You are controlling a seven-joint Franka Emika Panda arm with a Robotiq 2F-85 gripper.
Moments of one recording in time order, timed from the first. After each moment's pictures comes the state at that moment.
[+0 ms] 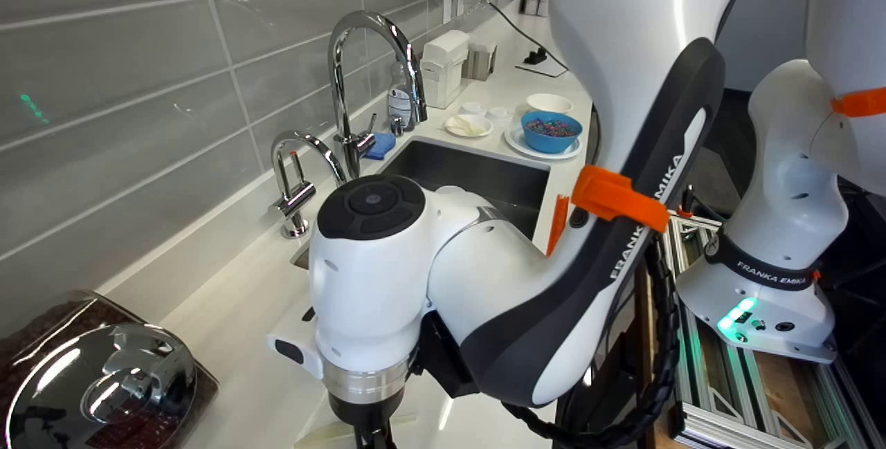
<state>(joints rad) 0.53 0.56 0.22 -2.05 -0.23 2.71 0.07</state>
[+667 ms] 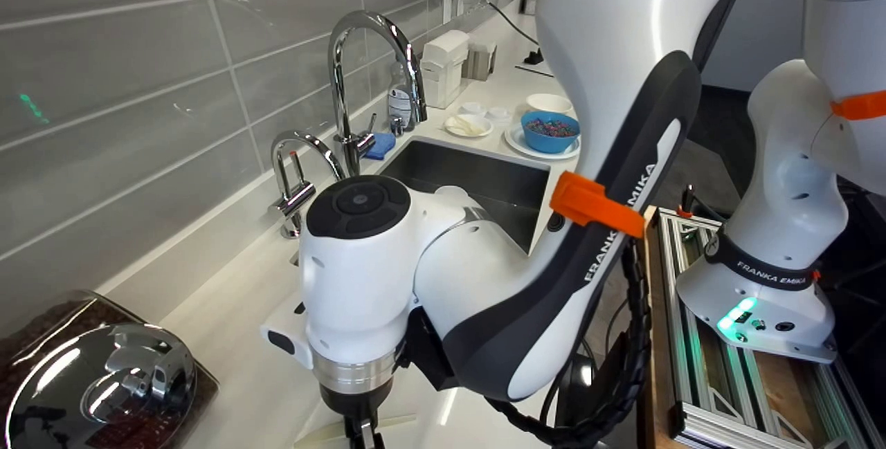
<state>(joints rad) 0.55 0.58 0.18 -2.02 -0.23 2.71 0.07</state>
